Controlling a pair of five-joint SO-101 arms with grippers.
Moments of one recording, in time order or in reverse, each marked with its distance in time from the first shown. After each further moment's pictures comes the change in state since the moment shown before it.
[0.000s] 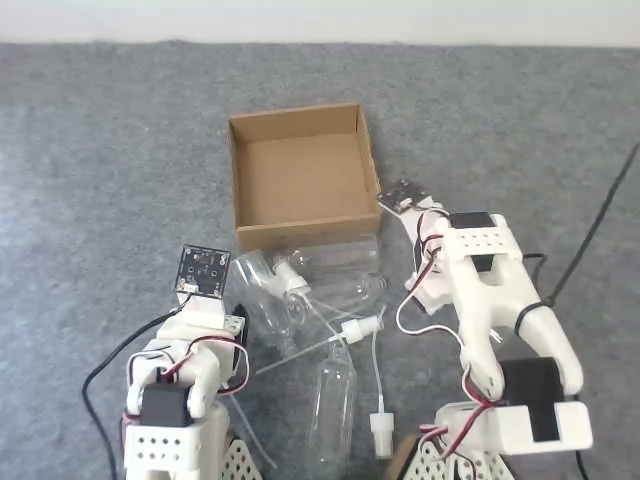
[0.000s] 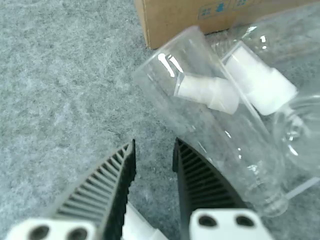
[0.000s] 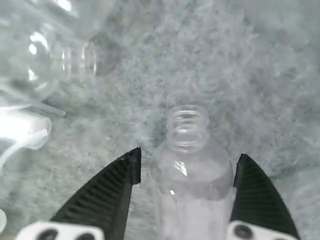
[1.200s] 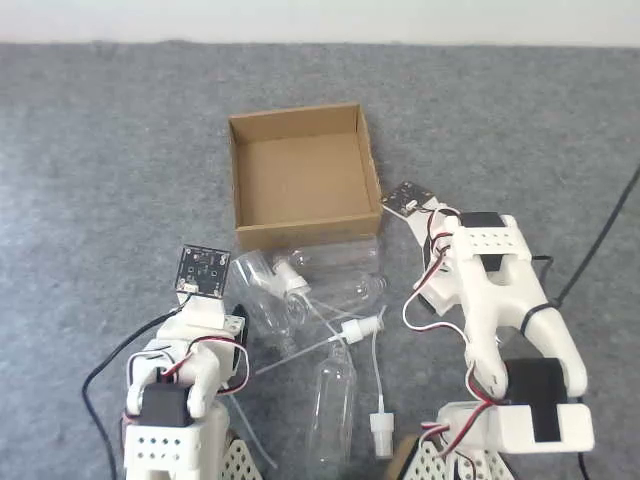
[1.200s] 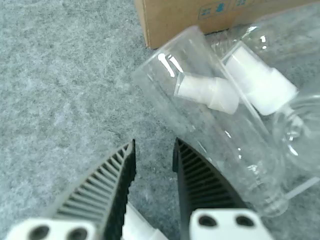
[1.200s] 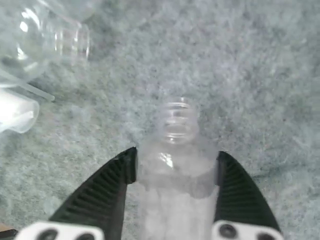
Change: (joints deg) left arm 0.0 0.0 0.0 0.0 0.0; right arm 2.5 0.0 0.0 0.2 6.0
